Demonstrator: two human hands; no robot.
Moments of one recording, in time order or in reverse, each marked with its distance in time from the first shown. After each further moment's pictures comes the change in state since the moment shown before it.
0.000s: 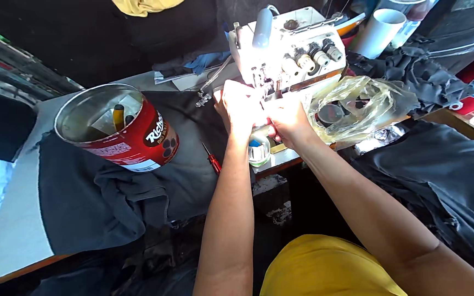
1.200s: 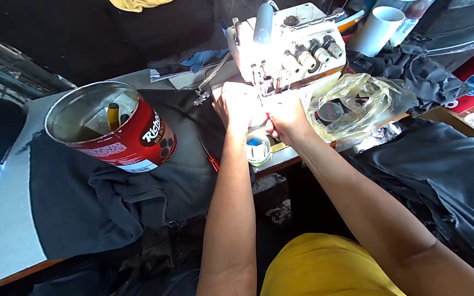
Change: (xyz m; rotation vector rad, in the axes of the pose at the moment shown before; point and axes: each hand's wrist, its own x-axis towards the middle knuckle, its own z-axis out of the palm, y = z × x) left_hand 0.005 0.001 -0.007 0.046 -0.124 -0.114; right_hand 0.006 -0.001 0.008 0.059 0.045 0.013
